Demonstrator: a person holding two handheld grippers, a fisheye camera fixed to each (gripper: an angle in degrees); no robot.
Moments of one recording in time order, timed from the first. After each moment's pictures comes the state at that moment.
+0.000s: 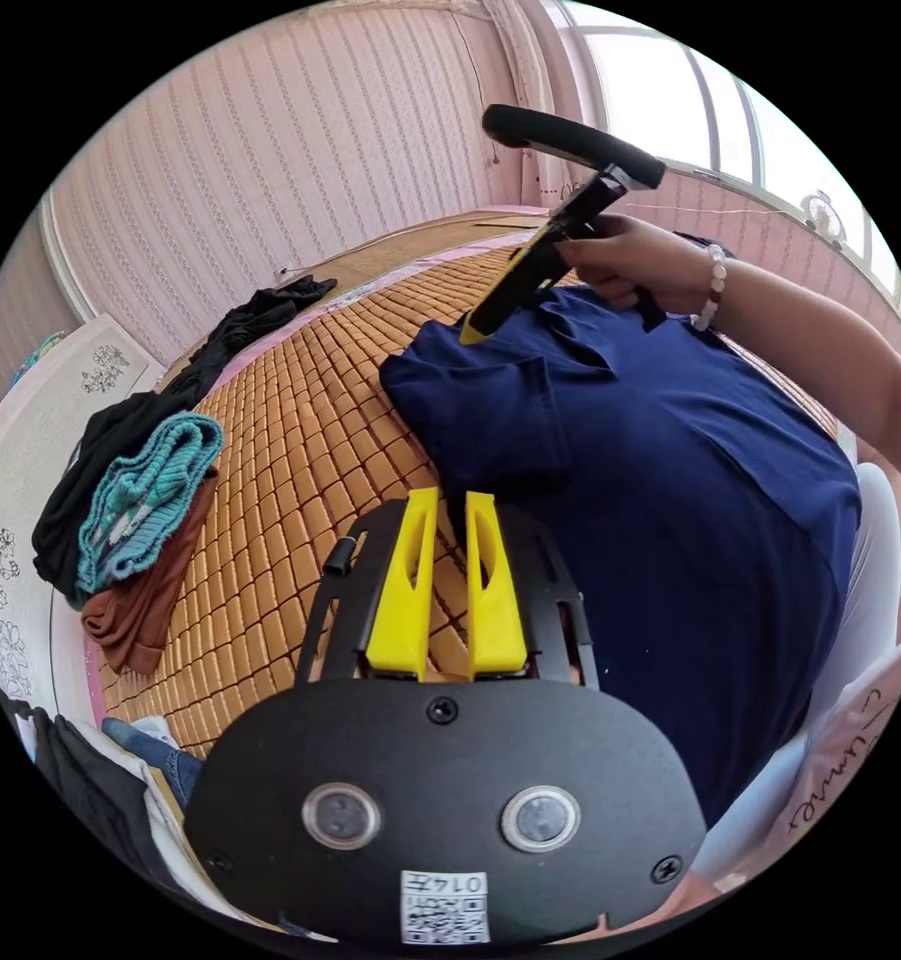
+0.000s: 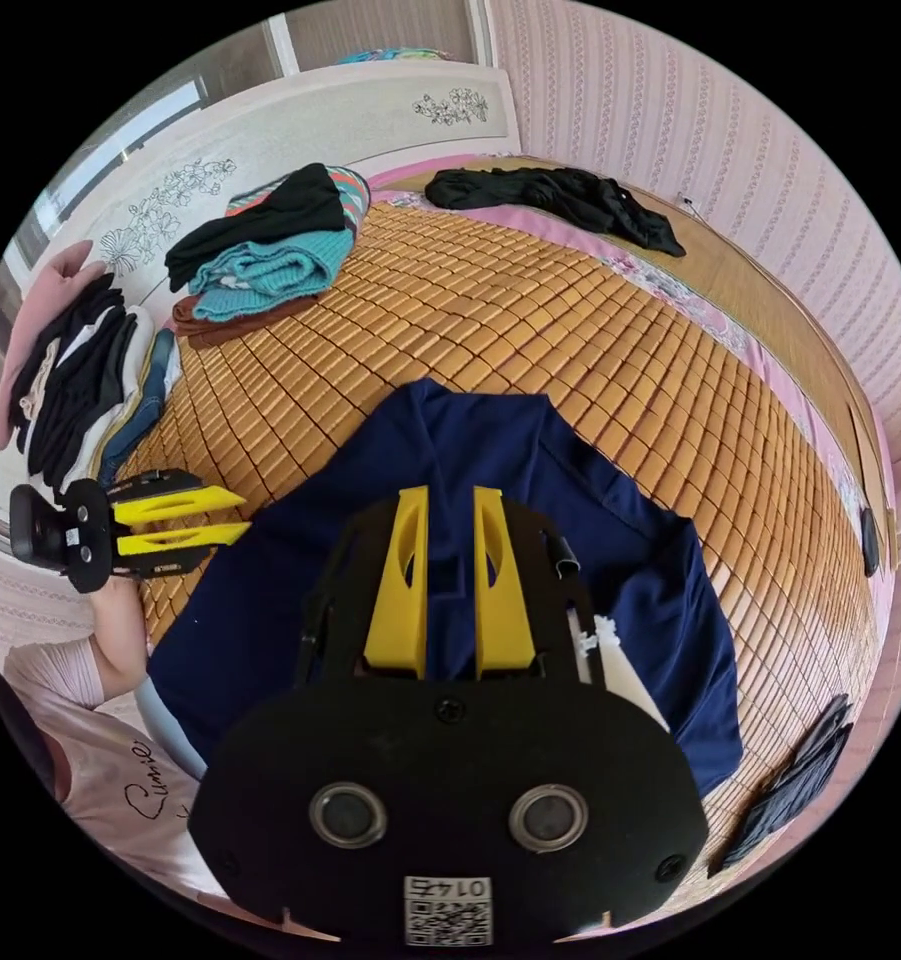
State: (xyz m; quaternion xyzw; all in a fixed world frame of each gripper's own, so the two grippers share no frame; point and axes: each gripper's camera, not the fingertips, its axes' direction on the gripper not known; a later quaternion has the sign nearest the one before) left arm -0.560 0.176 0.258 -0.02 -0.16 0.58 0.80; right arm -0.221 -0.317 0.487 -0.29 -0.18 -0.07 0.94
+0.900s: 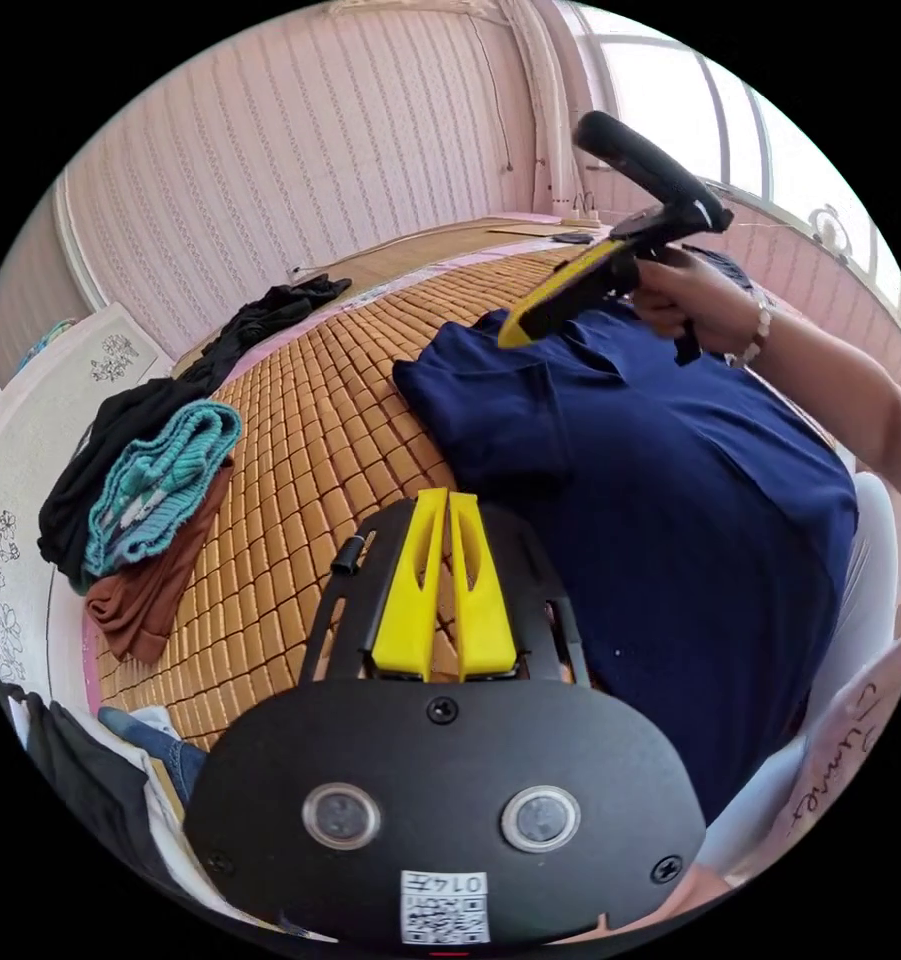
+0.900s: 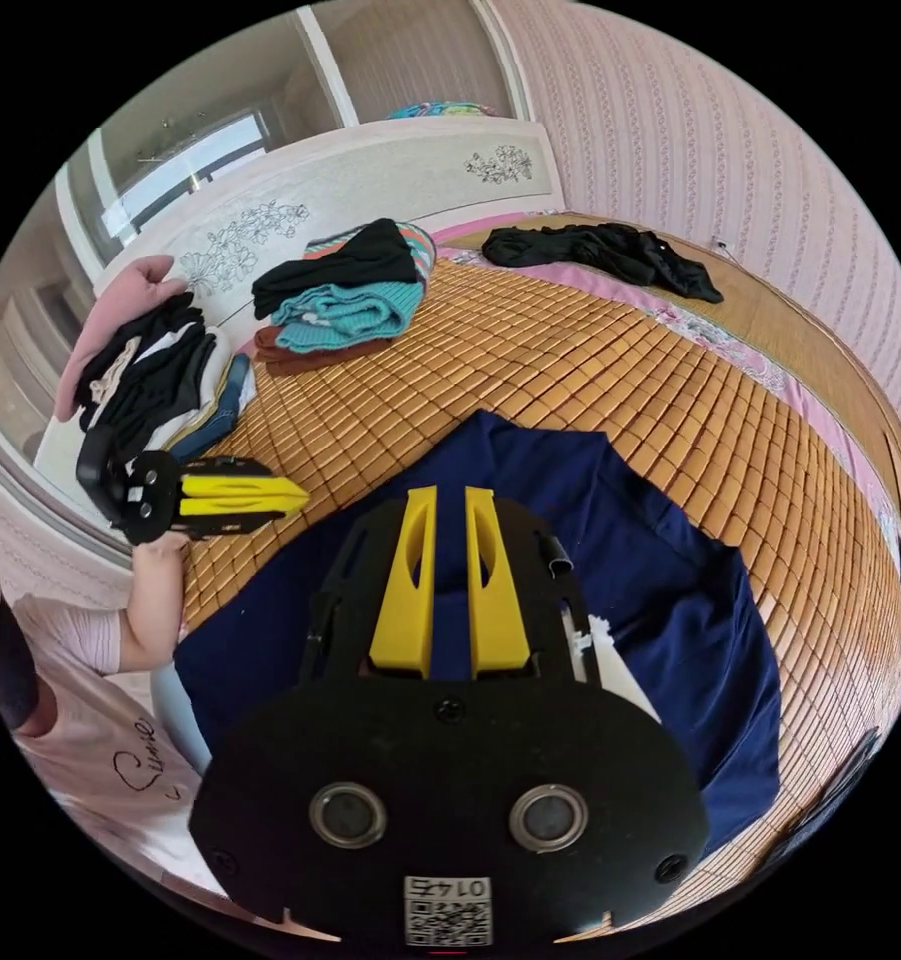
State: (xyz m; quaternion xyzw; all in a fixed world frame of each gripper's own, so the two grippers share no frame) left arm -0.562 0.170 0.238 -0.01 -0.15 0.57 0.81; right arm -0.177 -0.281 0.409 -0.21 -0.27 -0.07 0.94
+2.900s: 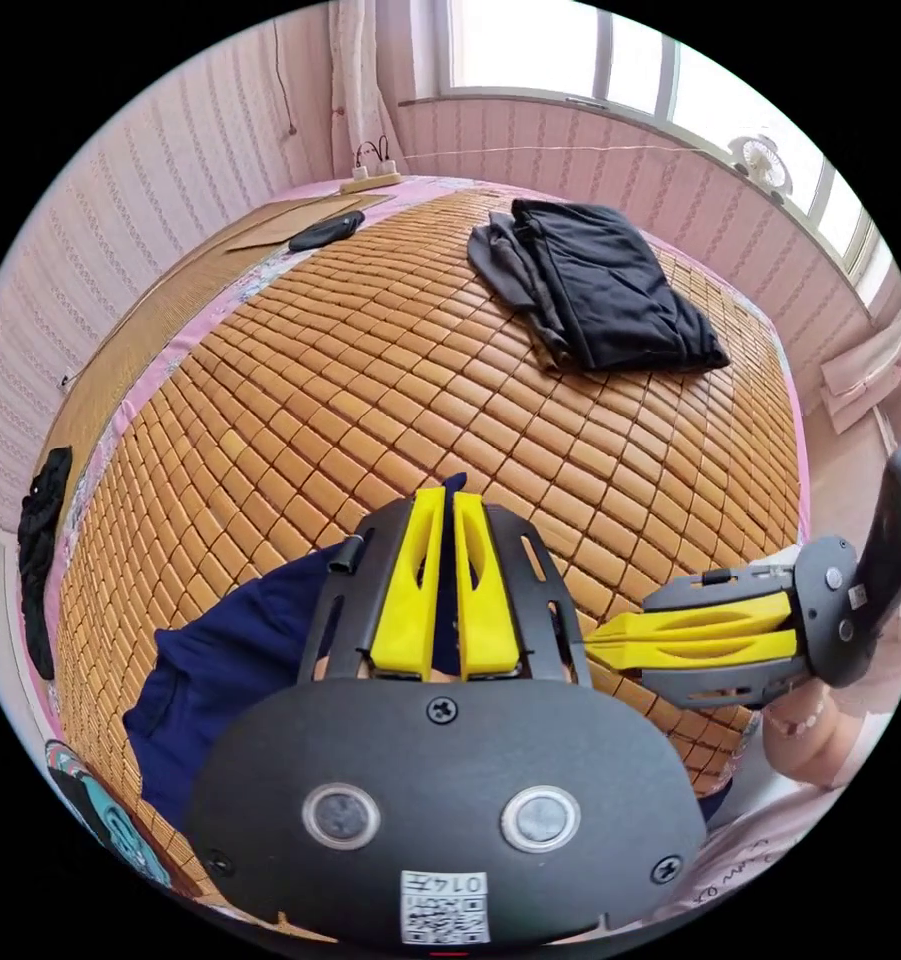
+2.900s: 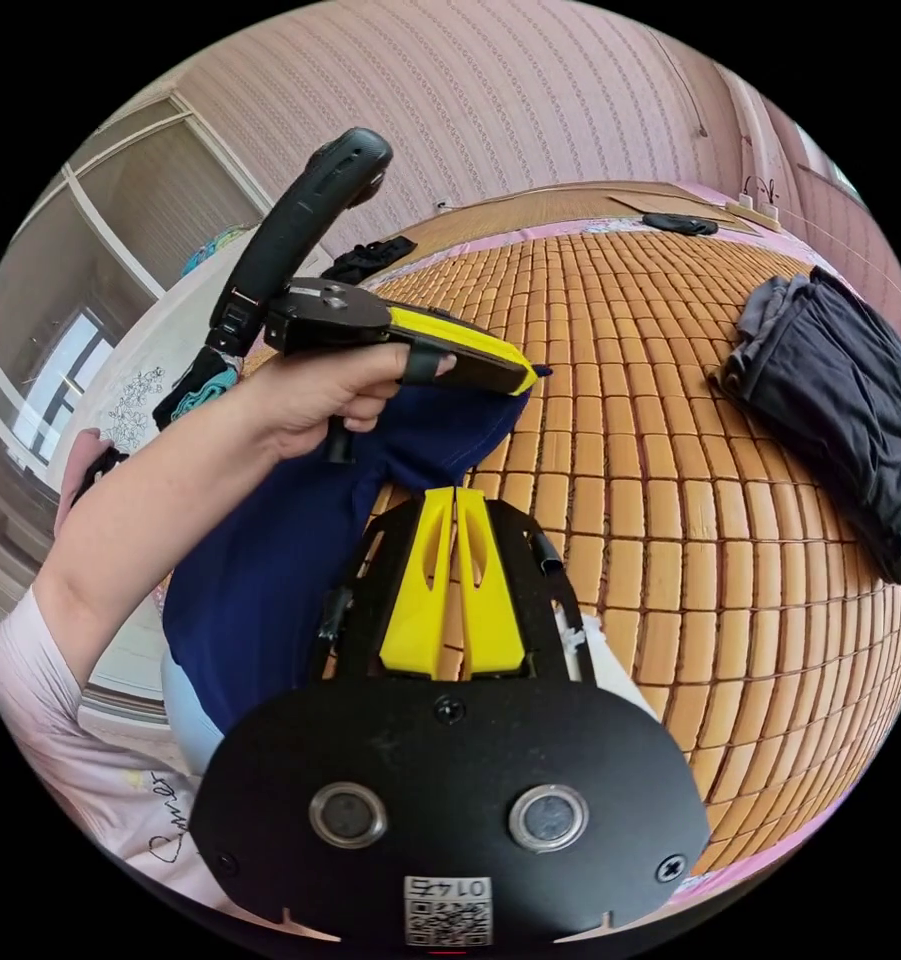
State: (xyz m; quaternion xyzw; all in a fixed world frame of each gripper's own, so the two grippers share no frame) left arm -0.082 0.342 0.639 -0.18 -0.06 0.65 0.73; right arm 0.155 -0.063 0.164 -0.19 -0.13 0.22 0.95
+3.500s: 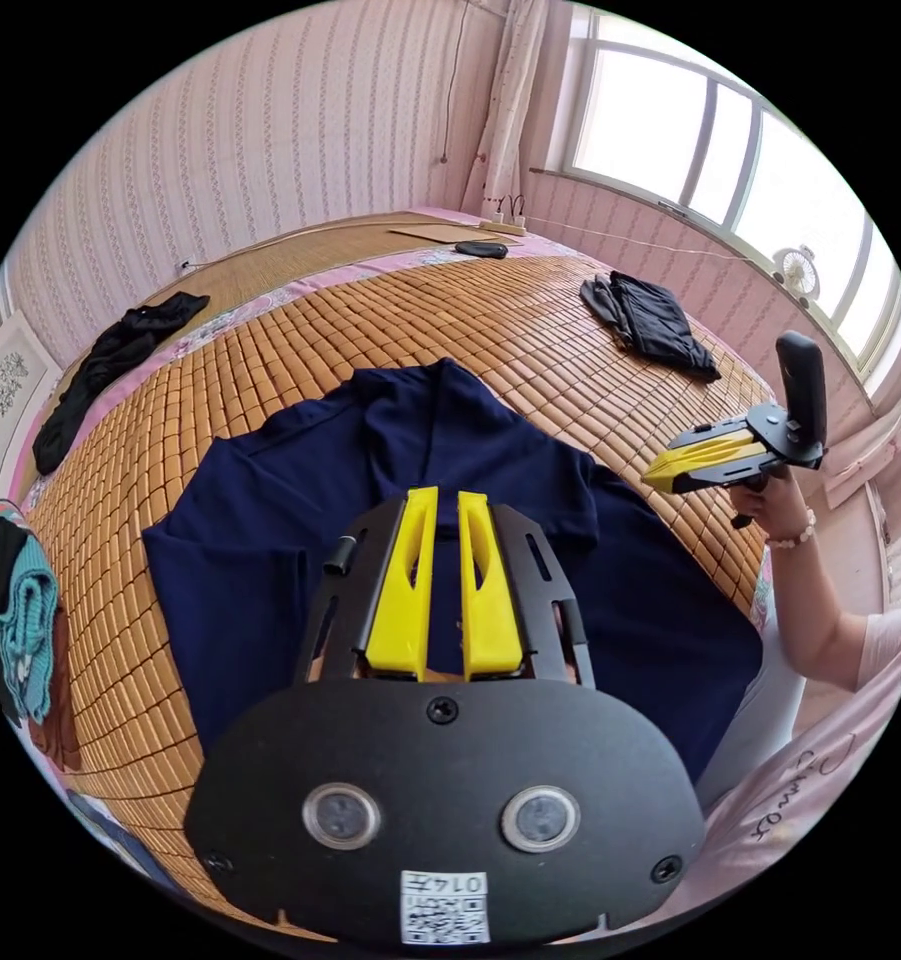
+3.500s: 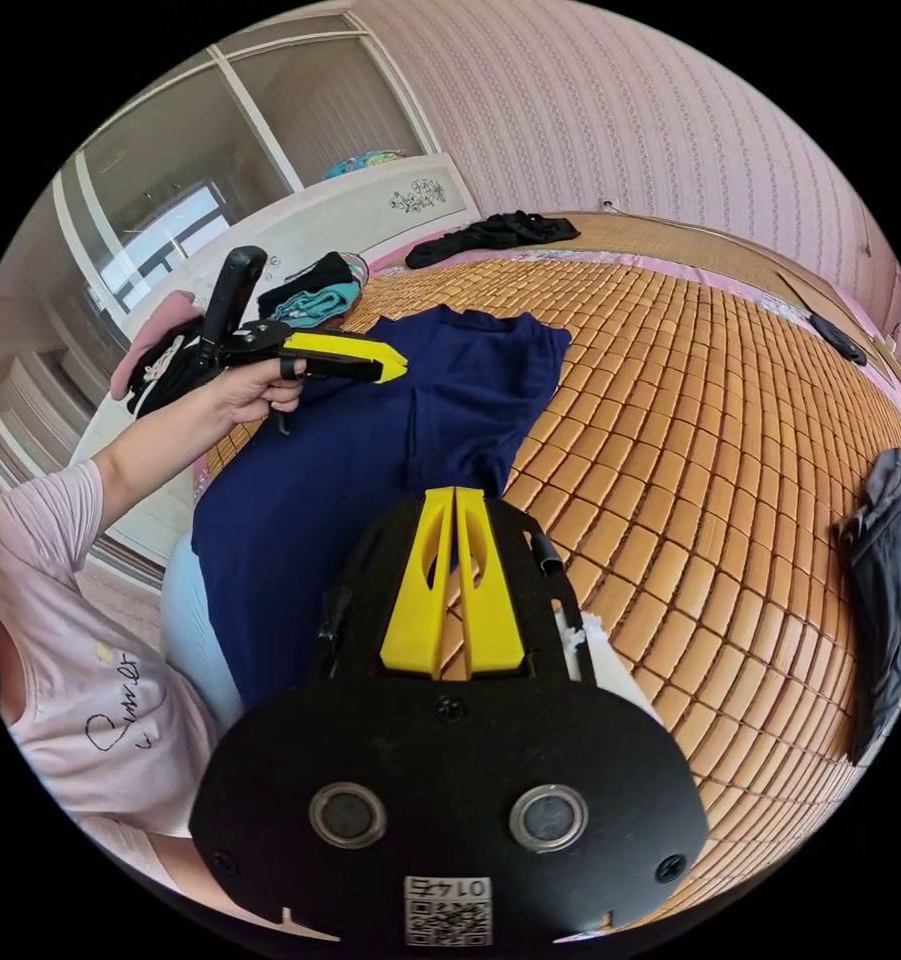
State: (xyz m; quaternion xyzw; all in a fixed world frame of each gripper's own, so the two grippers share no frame) left arm -0.317 0.229 0.486 -0.10 -0.04 0.55 0.83; right arm 0.097 -0.093 0.155 -0.19 -0.24 0.04 0.95
